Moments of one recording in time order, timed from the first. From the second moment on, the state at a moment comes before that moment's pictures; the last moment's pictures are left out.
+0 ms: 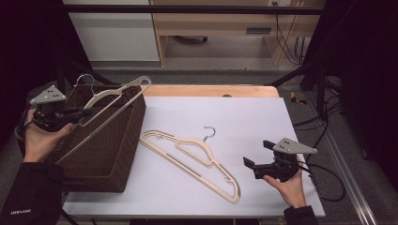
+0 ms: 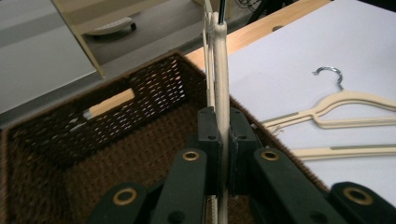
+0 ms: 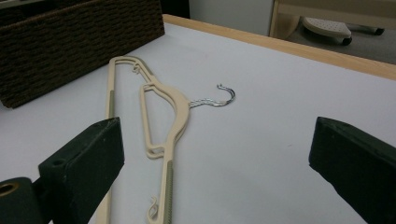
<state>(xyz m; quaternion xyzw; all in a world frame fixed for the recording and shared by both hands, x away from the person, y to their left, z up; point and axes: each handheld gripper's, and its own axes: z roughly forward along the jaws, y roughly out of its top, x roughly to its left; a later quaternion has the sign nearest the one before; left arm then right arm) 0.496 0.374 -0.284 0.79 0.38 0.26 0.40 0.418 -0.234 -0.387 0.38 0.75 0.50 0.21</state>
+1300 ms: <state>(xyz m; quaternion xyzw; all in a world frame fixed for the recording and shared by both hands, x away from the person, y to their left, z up) 0.510 0.417 -0.379 0.78 0.51 0.23 0.29 0.420 -0.231 -0.390 0.38 0.76 0.49 0.20</state>
